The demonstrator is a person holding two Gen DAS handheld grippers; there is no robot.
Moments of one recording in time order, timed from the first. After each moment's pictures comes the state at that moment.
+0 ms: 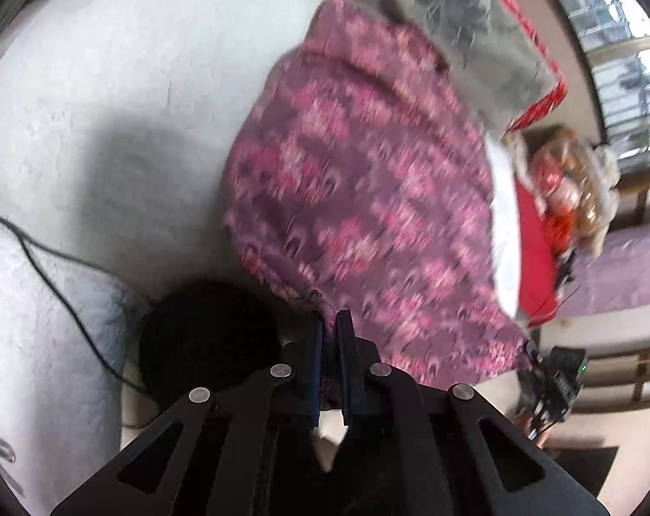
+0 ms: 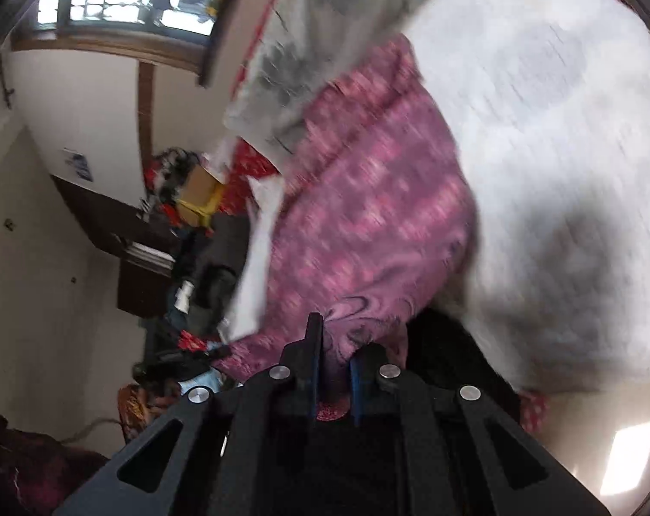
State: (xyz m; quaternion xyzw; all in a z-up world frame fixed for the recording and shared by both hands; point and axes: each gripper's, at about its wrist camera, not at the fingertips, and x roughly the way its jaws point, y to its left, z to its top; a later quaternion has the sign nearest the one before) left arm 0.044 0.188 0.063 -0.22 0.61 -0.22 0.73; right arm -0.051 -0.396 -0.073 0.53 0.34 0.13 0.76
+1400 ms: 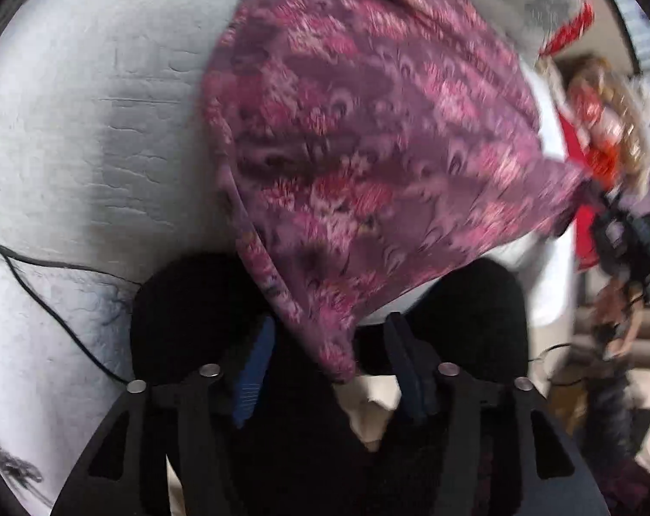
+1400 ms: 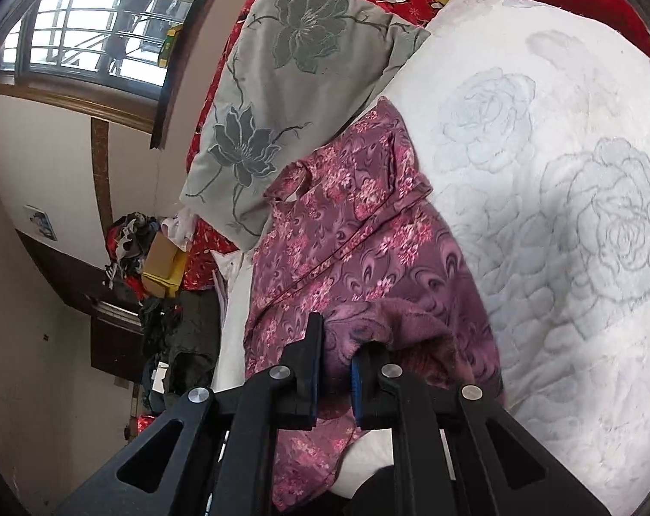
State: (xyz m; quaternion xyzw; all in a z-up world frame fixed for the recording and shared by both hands) left arm 0.045 0.128 0.005 -0.07 0.69 -0.20 0.69; right arm 0.065 -0.443 -0.082 0.55 0.34 0.03 0.76
